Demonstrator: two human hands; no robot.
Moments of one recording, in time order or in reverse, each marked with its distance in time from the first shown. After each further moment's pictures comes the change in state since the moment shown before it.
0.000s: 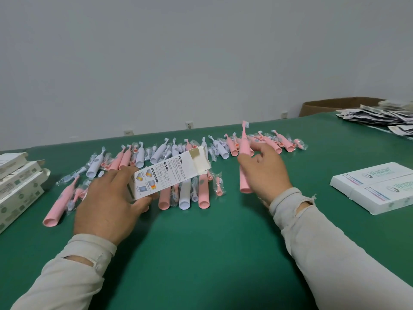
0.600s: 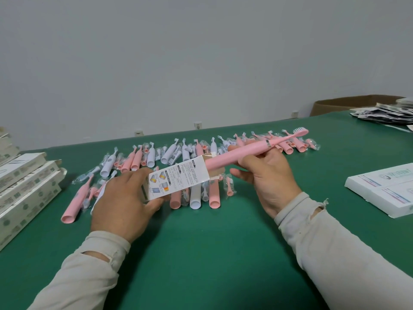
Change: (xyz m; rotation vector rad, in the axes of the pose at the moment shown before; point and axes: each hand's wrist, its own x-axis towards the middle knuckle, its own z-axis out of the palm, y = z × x) left_hand 0.000 -0.005 0.005 -0.040 0.007 0.027; right_hand -0.019 -0.013 0.014 0.745 -0.227 0.038
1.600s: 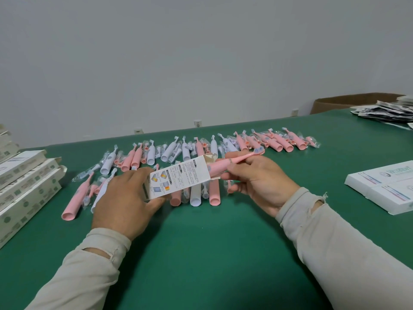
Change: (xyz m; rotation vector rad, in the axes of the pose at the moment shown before) left_hand -0.001 -0.002 0.004 0.011 0.002 0.021; right_hand -0.001 0.002 -0.002 -0.085 -0.159 0.278
